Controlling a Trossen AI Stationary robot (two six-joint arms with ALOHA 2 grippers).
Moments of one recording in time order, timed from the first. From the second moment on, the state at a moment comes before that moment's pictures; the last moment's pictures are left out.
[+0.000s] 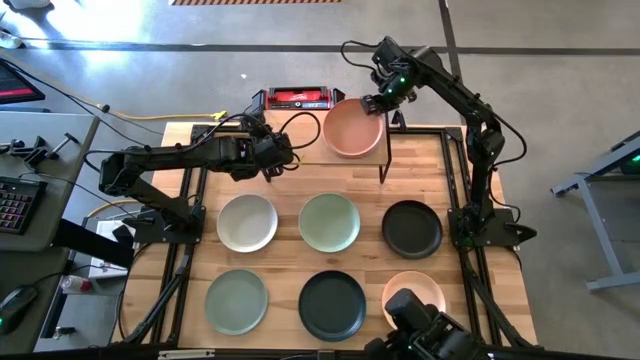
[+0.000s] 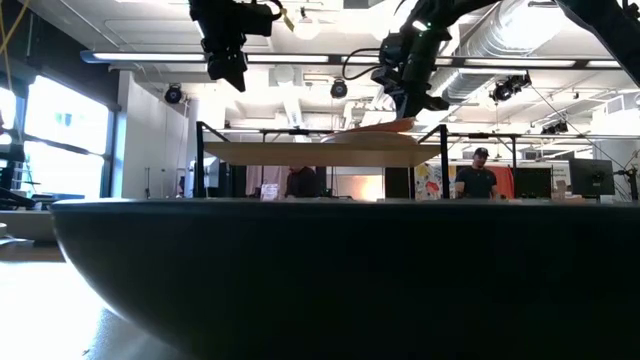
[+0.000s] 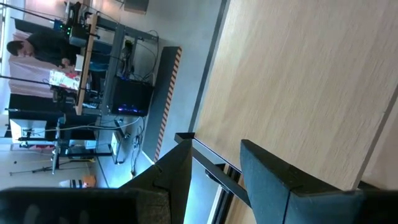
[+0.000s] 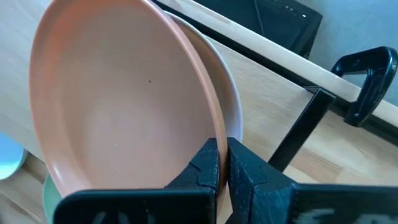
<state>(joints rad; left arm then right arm) 0.18 1.44 1.31 -0.87 -0.92 0.29 -0.84 1.96 2.08 -1.38 -0.20 0.27</state>
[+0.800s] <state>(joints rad) 0.18 1.44 1.31 -0.87 -0.92 0.29 -0.84 1.96 2.12 -1.48 -0.22 0.25</state>
